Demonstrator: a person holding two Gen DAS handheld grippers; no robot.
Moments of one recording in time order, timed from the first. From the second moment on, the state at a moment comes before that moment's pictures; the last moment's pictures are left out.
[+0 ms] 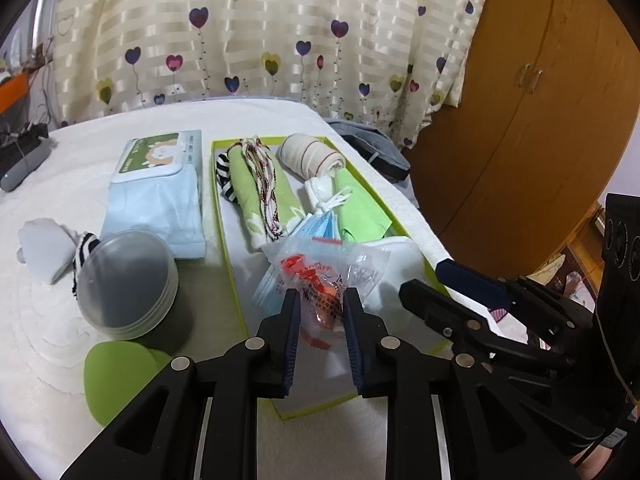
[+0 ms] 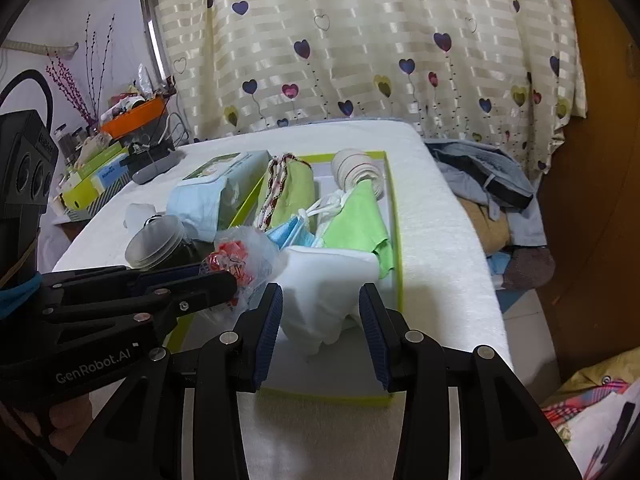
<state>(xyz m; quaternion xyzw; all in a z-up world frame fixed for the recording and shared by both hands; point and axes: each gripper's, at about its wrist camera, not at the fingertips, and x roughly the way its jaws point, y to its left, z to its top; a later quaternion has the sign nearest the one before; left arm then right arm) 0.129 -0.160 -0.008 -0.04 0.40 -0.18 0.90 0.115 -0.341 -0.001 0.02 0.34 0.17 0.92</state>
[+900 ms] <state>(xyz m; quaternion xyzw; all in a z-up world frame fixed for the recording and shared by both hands) 0.060 -0.131 0.032 -0.03 0.34 -0.18 0.92 0.048 -0.329 0.037 0.02 0.29 0.15 0.95</state>
